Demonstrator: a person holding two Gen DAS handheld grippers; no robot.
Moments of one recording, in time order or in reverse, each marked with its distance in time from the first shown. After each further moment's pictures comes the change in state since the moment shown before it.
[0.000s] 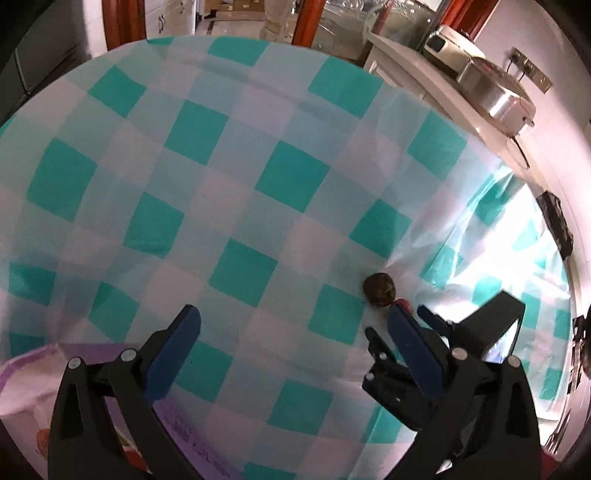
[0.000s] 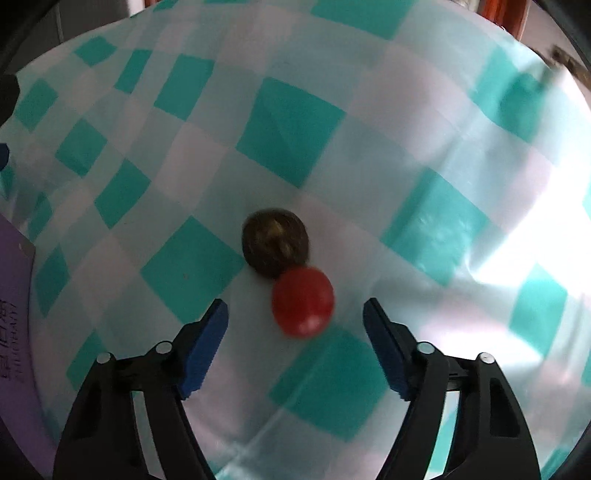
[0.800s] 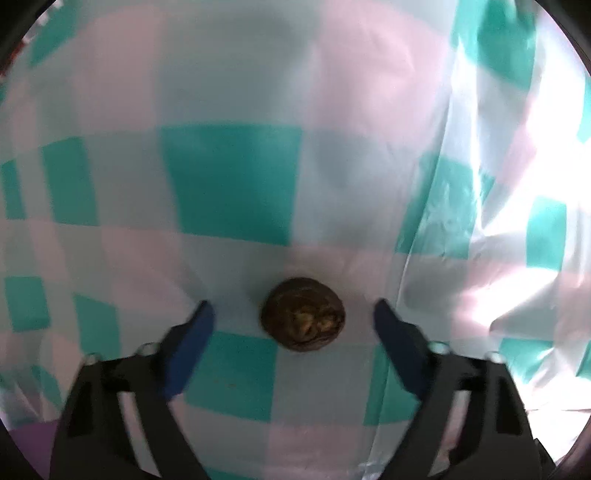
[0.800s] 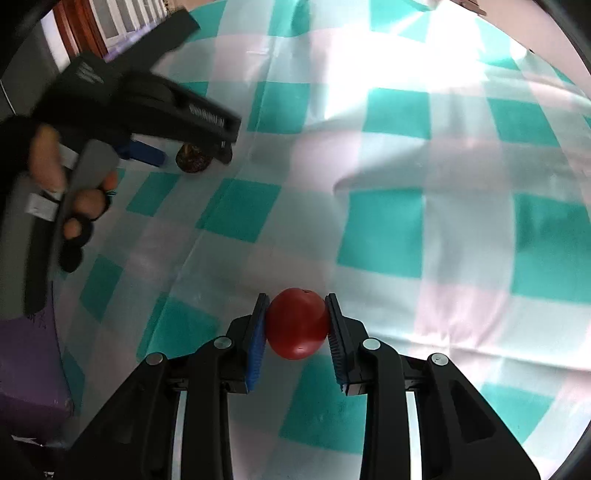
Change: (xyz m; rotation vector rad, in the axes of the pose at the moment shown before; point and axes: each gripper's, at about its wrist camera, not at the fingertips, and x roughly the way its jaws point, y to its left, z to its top) left arm 0.152 -0.132 -0.005 0.343 0.170 0.118; right arm -0.071 -0.070 -0.116 0.372 0.002 -0.006
